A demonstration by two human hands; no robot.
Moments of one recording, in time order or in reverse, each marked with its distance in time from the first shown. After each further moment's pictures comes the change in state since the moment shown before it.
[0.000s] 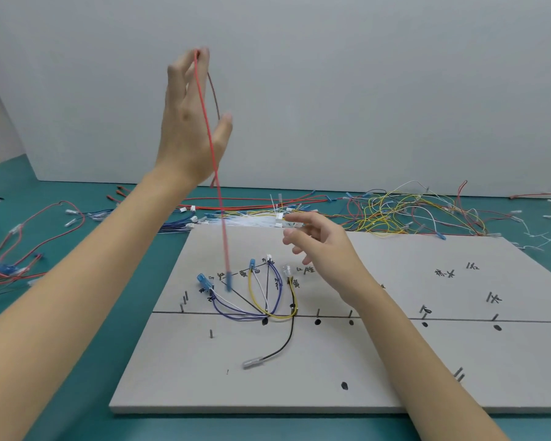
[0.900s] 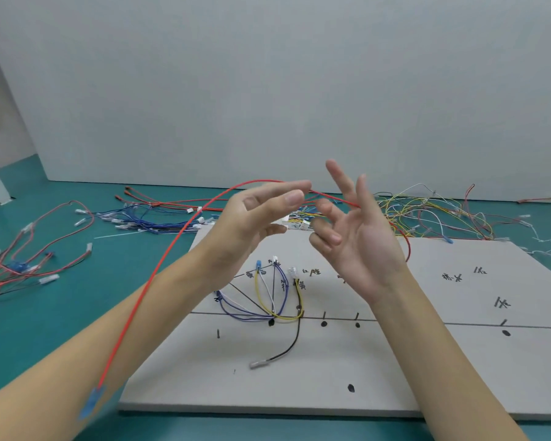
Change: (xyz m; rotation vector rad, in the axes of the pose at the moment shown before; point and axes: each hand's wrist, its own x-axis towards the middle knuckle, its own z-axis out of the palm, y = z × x) left_hand -0.085 0.097 -0.023 -1.064 -0.551 -0.716; right_hand -0.003 -0.031 -0.018 0.883 -0.262 -0.002
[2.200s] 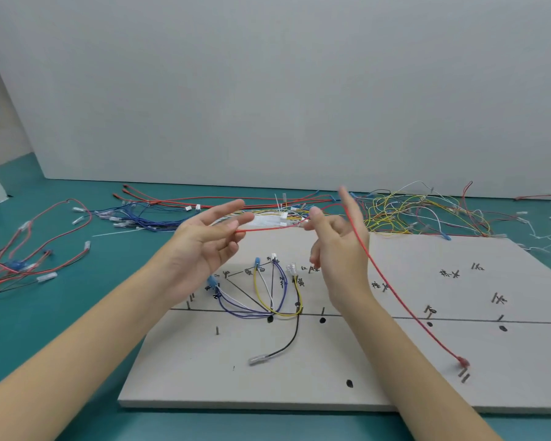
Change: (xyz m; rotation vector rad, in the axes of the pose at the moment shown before) left_hand -0.015 -0.037 -0.057 -0.397 0.234 -0.279; right_hand -0.001 0.042 0.005 -0.622 0.587 -0.296
